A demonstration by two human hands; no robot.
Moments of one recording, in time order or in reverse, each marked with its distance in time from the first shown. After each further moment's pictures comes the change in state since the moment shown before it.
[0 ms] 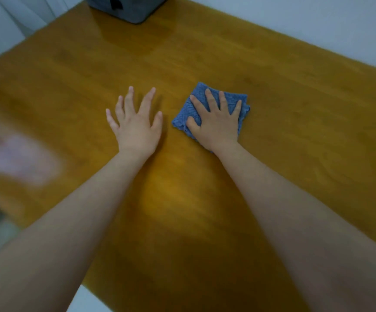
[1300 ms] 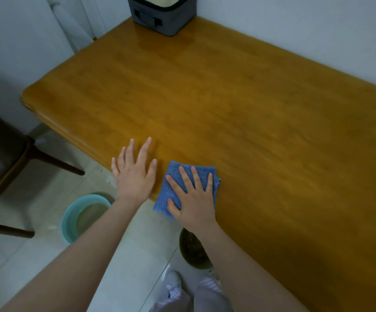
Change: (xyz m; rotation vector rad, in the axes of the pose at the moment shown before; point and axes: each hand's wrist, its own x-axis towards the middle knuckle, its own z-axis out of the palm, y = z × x) left_hand -0.211 -0.117 -0.099 -0.013 -0.106 -0.025; right_hand -0.301 -0.140 0.036 0.072 0.027 -0.204
